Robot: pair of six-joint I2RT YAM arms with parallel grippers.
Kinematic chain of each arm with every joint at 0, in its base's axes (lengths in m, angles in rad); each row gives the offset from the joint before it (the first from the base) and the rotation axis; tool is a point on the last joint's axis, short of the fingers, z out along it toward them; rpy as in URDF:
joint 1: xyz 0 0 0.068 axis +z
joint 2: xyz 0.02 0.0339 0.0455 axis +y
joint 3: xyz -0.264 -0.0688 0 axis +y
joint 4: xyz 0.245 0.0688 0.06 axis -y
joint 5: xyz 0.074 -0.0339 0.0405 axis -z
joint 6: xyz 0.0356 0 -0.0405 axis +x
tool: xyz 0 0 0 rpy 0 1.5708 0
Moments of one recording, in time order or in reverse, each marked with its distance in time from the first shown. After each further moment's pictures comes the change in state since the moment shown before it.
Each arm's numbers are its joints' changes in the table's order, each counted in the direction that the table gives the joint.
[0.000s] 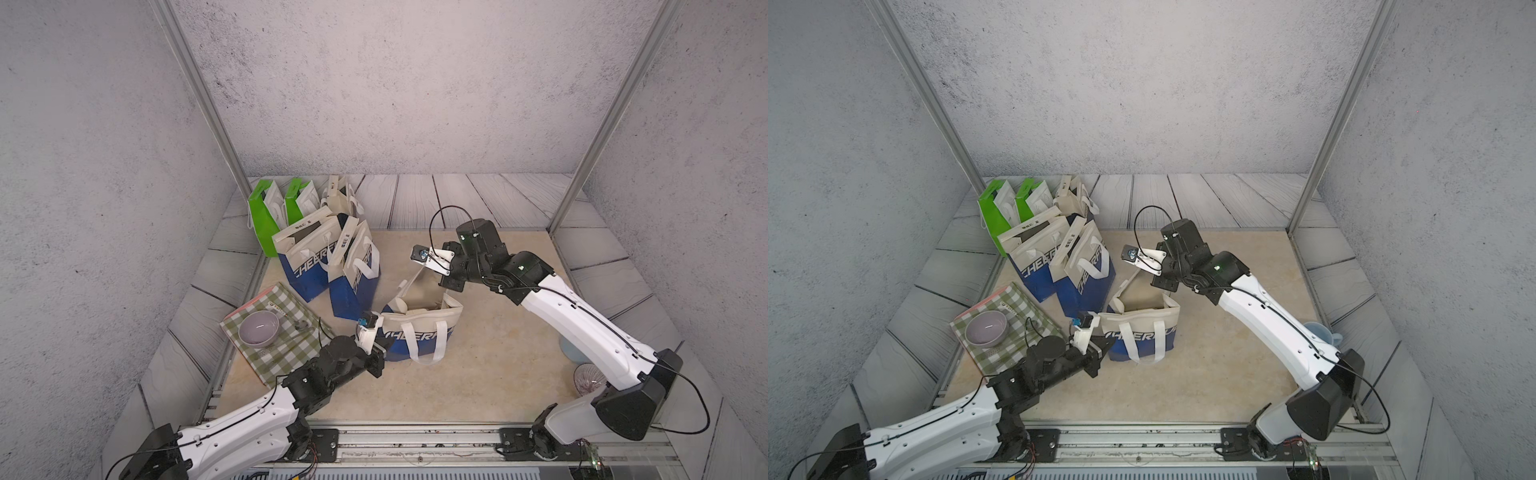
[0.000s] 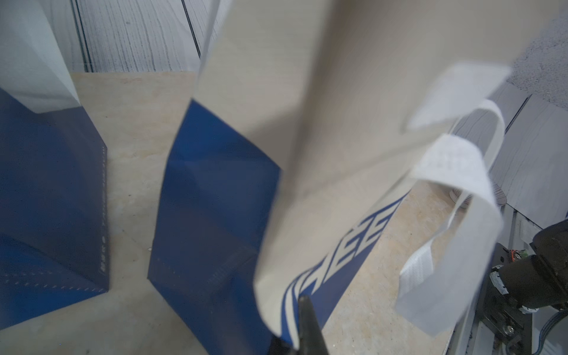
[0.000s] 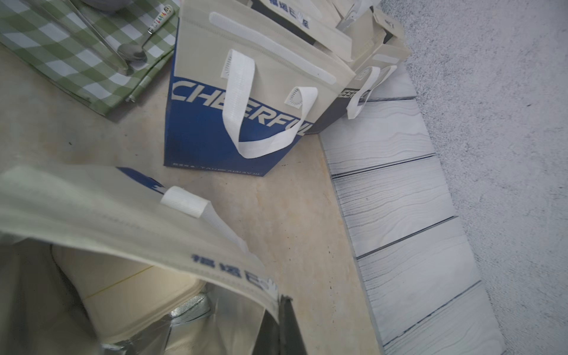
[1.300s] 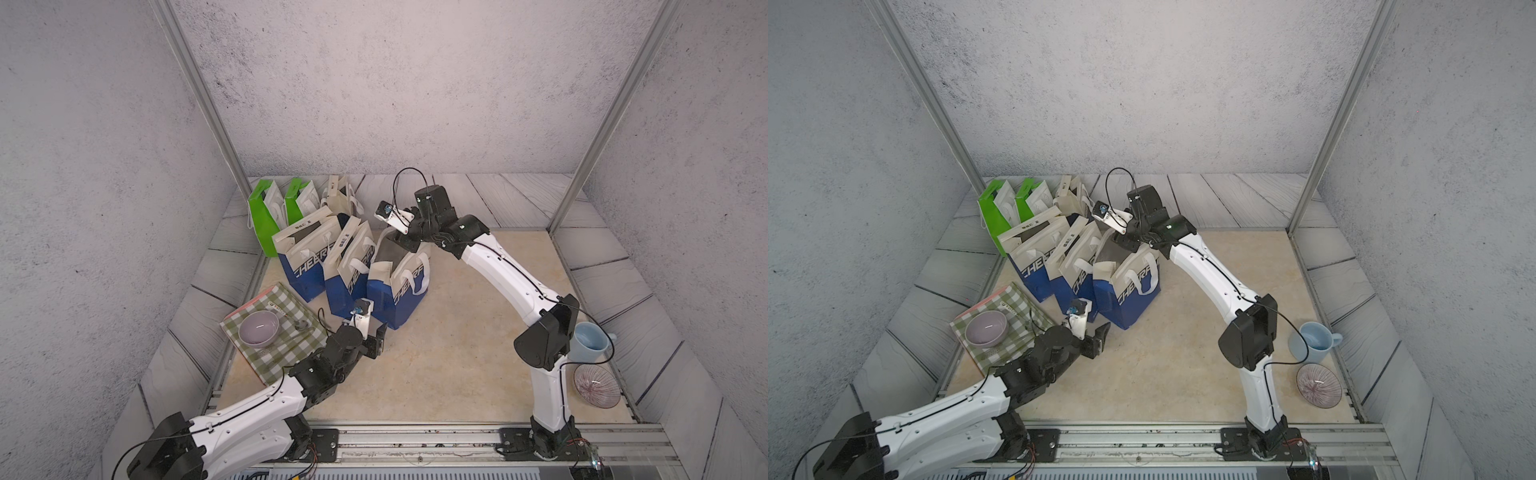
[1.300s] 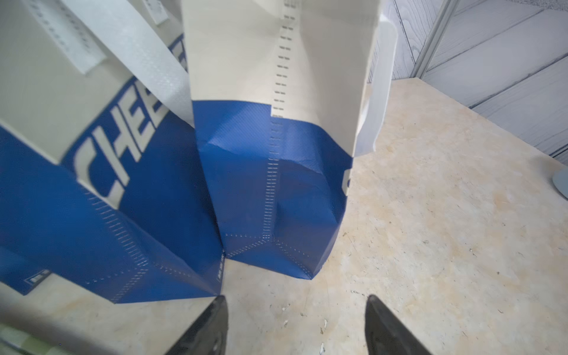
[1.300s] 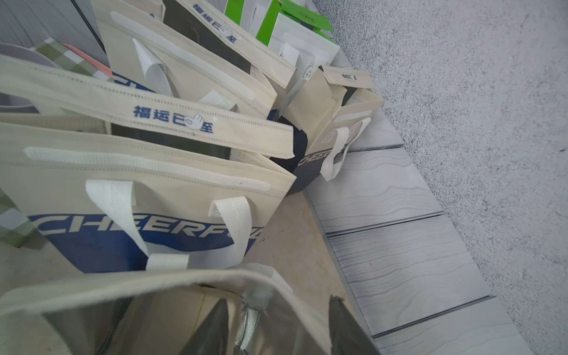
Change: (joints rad) left arm 0.056 0.087 -0.069 -0.029 -0.332 0.082; right arm -0.024 0.535 -0.554 0.079 -0.132 0.184
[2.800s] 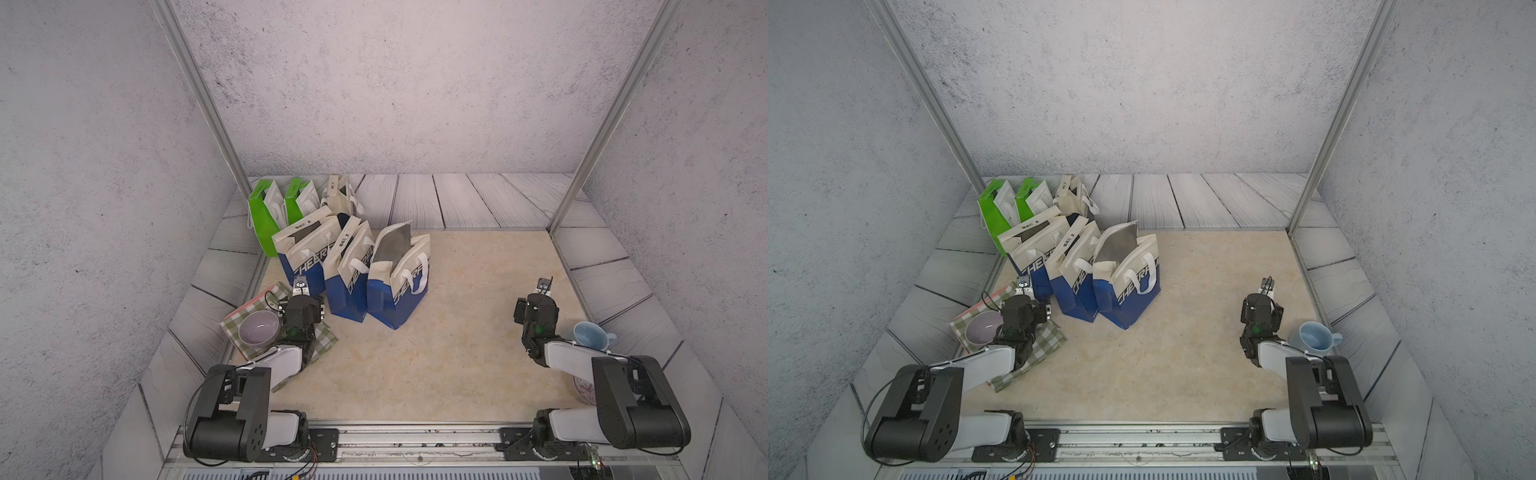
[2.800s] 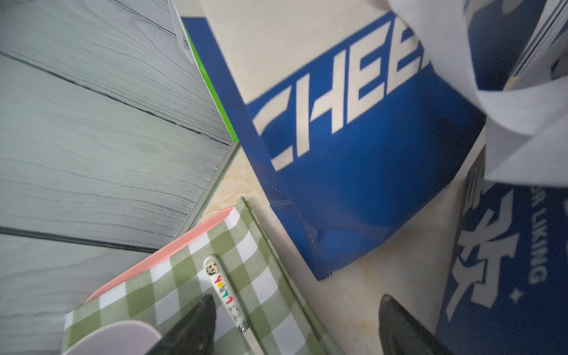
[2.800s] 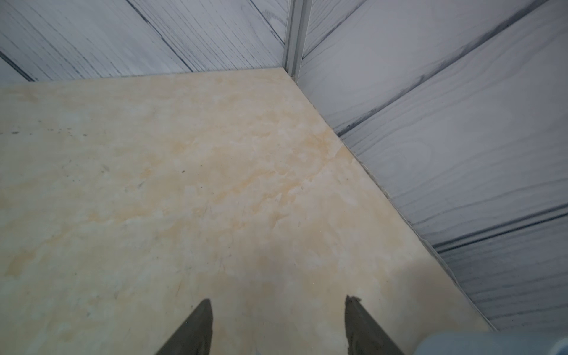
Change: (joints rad) left arm 0.759 0.470 0.000 0.482 0.021 0.290; right arm -0.632 -0.609 1.760 1.207 0.598 0.718
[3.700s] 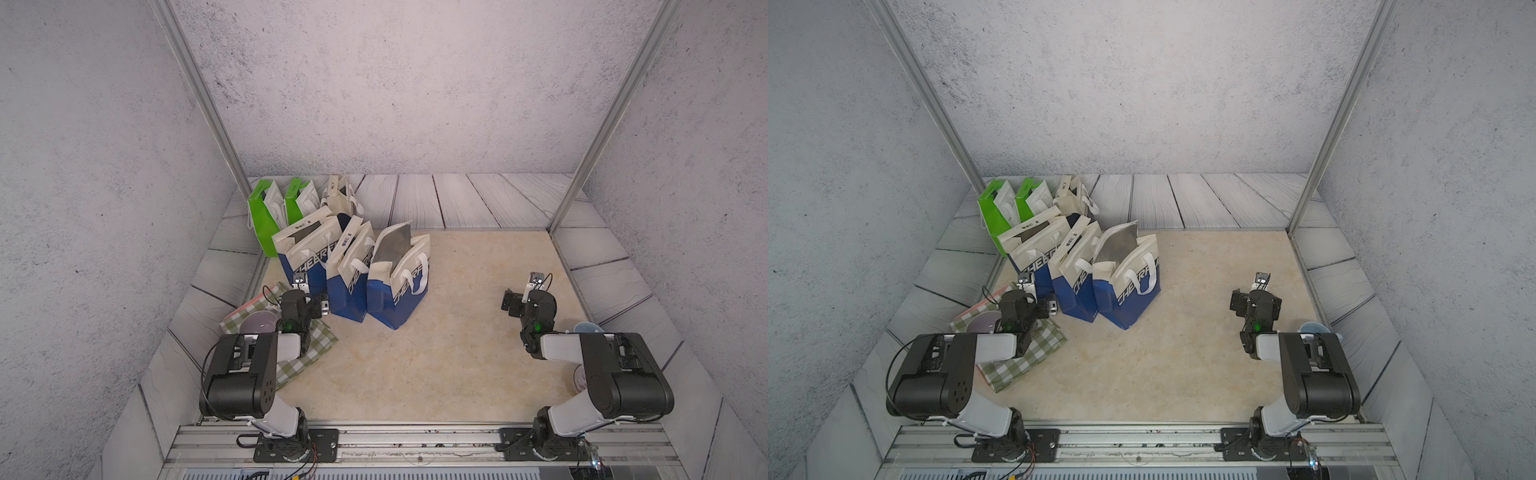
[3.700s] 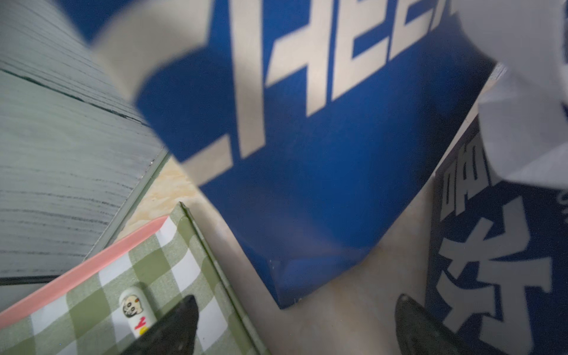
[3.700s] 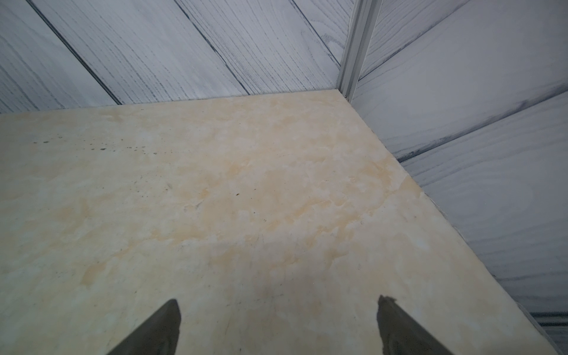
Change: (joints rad) left arm 0.080 0.177 -0.068 0.057 0.232 -0.034; right arm -0.020 0.119 -0.026 0.164 -0.190 -0.052
